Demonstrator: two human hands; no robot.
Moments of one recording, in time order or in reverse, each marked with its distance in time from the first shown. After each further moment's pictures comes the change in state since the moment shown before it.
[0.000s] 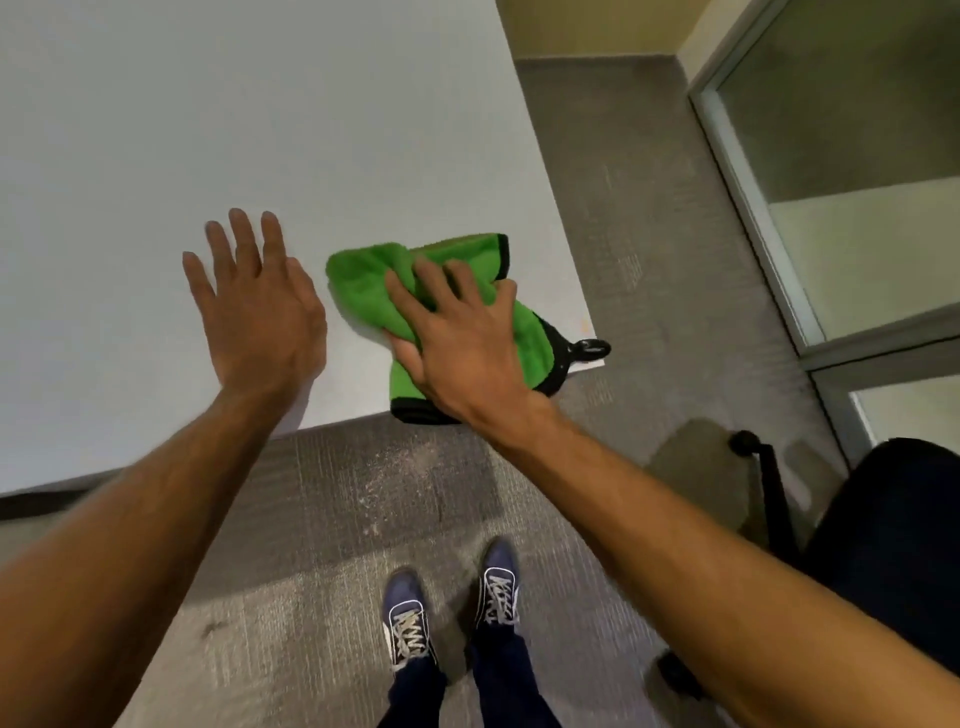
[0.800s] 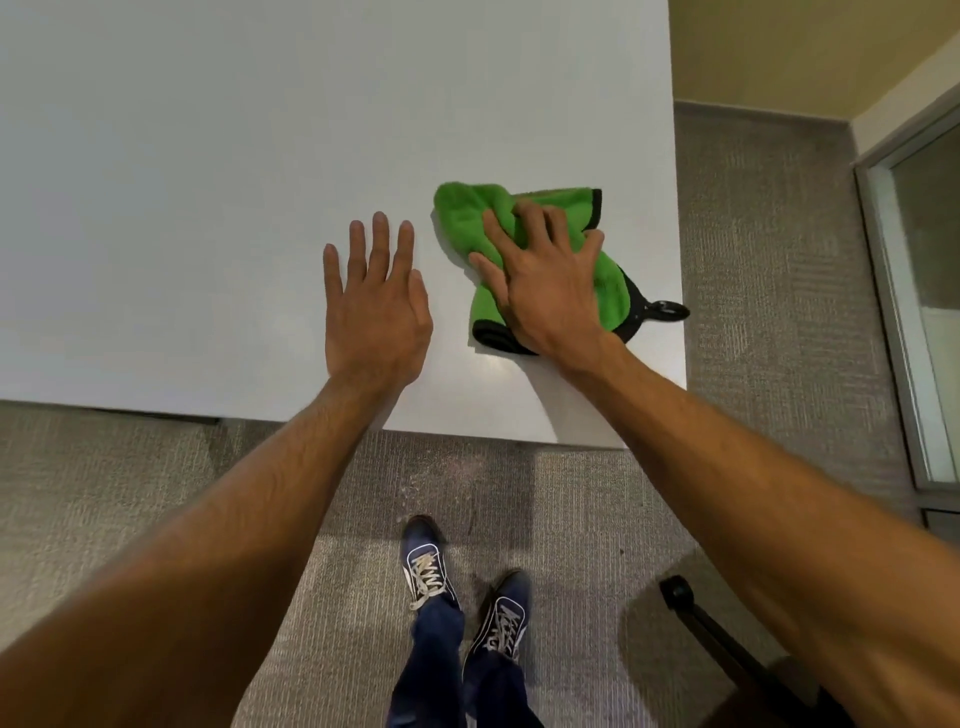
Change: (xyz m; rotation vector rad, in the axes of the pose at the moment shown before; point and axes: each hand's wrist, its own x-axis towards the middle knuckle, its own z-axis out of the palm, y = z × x) left_hand 0.002 0.008 -0.005 0.030 -0.043 -0.078; right_hand 0.108 0.021 0.005 -0.003 0.036 -0.120
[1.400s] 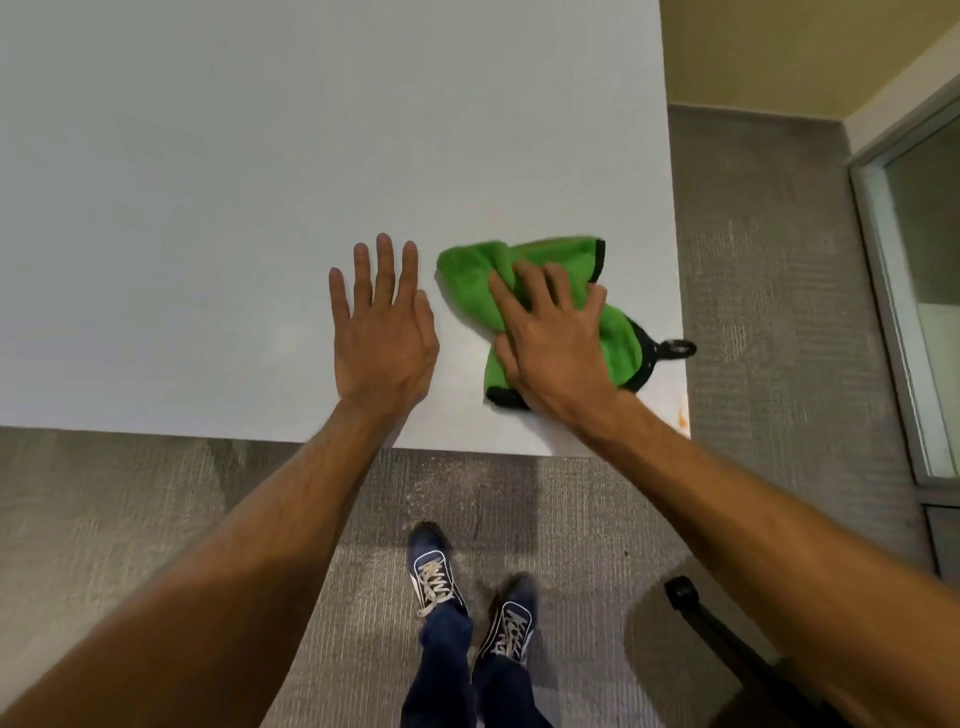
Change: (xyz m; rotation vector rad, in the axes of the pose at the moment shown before) left_hand -0.001 -0.003 0.007 -0.012 0.021 0.014; right_hand -0.046 -0.006 -0.011 -0.005 -0.053 -0.053
